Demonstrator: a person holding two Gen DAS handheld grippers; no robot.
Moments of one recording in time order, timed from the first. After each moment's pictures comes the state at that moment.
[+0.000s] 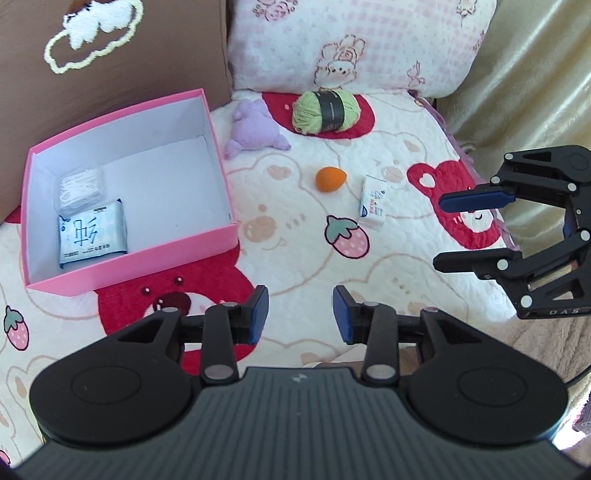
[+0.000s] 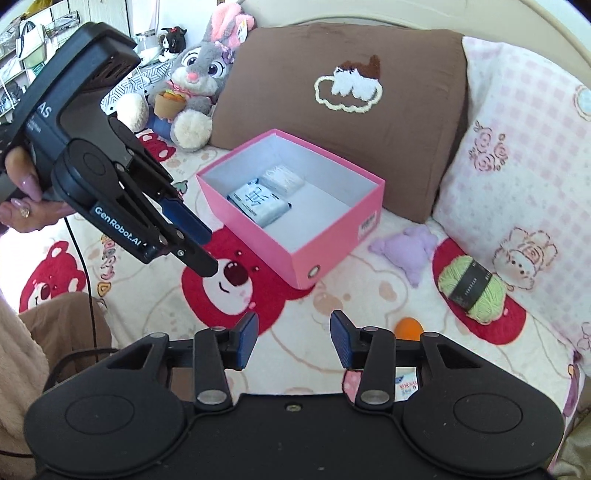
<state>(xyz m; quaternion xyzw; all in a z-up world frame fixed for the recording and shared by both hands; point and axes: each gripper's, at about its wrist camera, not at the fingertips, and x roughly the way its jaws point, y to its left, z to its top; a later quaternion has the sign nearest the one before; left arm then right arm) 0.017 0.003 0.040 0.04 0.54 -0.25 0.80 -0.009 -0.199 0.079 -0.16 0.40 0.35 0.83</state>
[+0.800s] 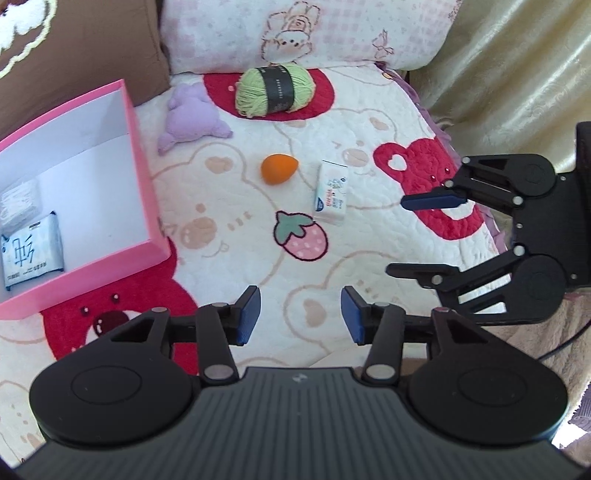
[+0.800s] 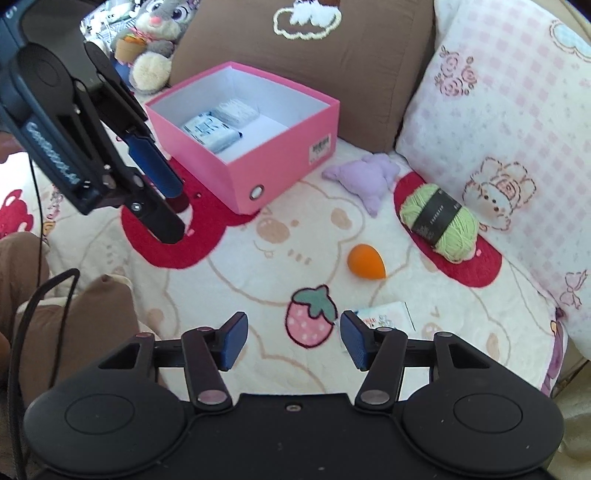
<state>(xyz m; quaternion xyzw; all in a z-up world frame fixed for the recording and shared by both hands) 0.035 -0.068 0.009 0.05 0.56 -0.29 0.77 0.007 -0.241 0.010 -0.21 0.44 0.30 0.82</state>
